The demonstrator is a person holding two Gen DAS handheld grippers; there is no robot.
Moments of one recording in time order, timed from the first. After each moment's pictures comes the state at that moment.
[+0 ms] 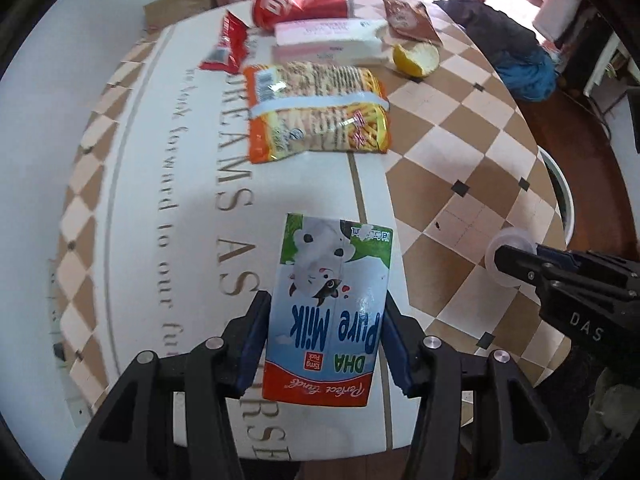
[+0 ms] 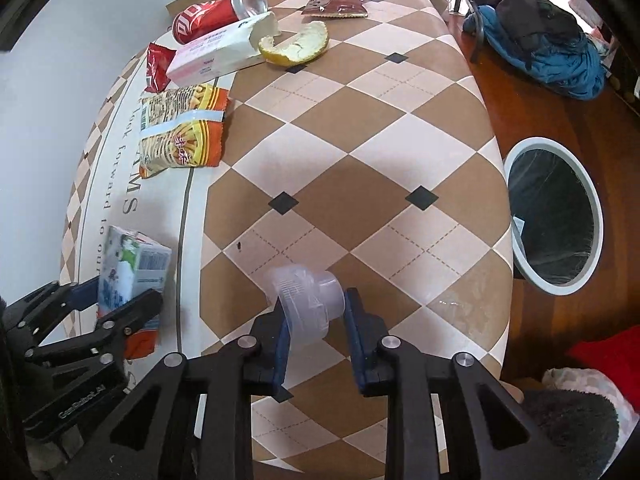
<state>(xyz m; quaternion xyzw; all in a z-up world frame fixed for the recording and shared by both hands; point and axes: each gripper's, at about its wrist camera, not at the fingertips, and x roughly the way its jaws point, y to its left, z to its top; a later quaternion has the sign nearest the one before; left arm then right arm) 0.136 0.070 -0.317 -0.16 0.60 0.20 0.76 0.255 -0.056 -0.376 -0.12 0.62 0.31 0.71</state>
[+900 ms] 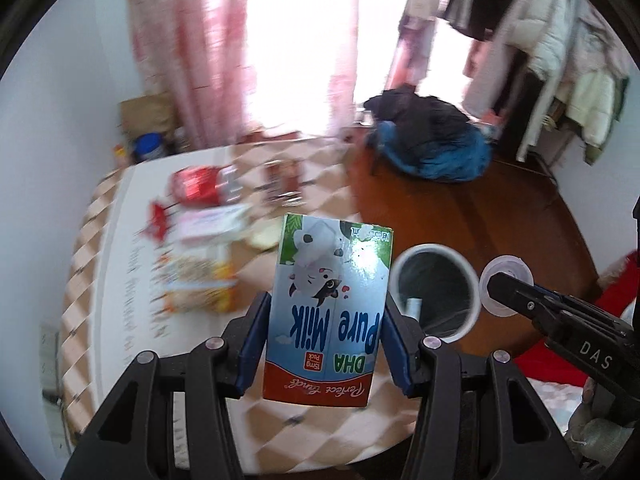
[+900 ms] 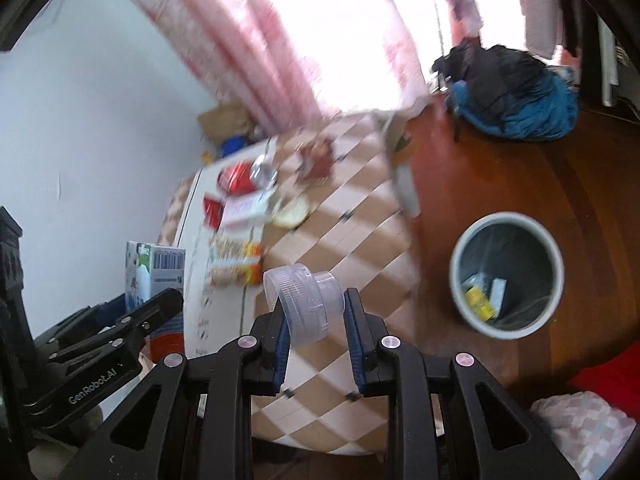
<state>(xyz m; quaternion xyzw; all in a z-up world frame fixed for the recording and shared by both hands) 0.247 -0.030 -0.167 -0.15 0.47 0.15 0.86 0.308 -0.189 -0.209 0.03 0.50 0.34 0.79</state>
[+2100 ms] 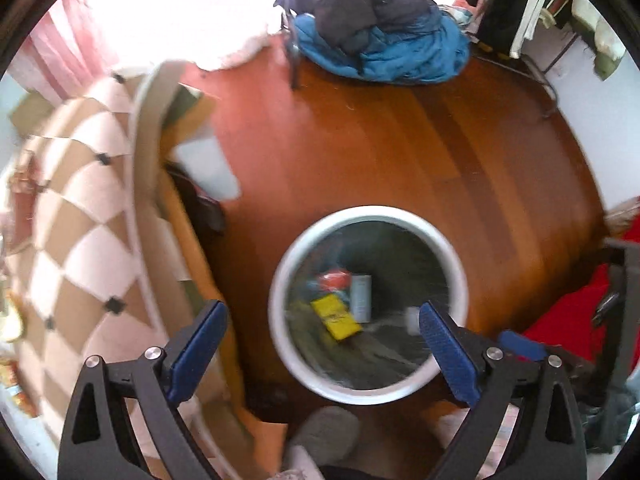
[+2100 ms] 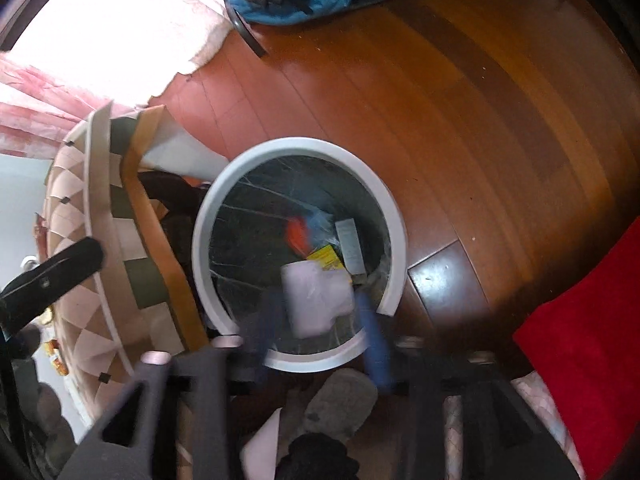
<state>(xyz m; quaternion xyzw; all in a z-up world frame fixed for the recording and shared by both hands) 0.495 -0.148 -0.356 -0.11 0.61 0.08 0.78 0.530 -0.390 -0.467 0.09 0.68 0.14 0.71</state>
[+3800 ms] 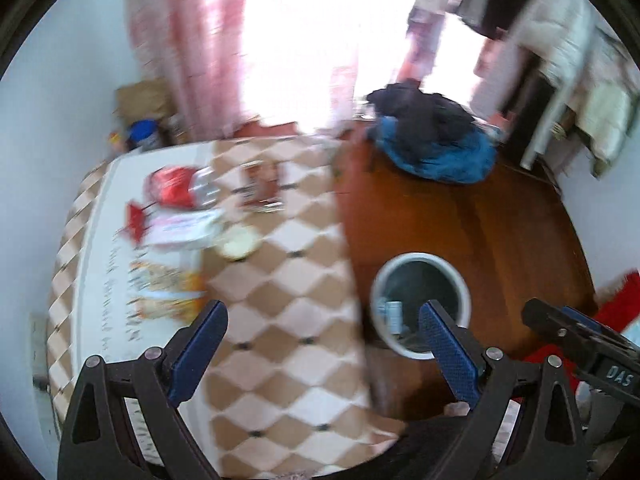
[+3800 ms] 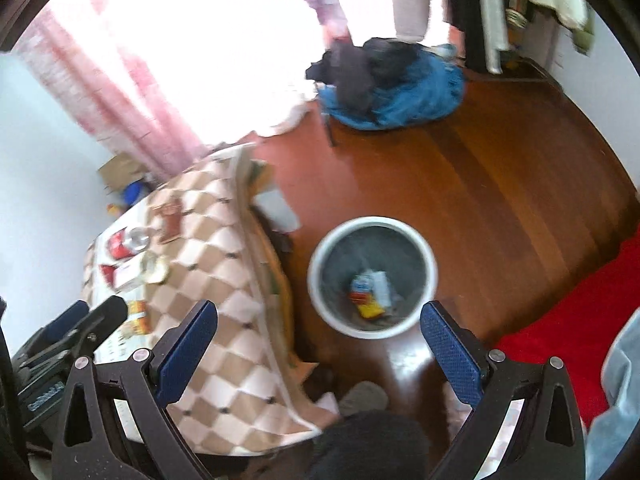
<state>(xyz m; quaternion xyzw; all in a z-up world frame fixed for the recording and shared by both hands) 0.283 -0.011 -0.175 -0.18 0.49 0.19 0.83 0.384 -0.284 -0.193 0.02 0.54 0.21 0.82</state>
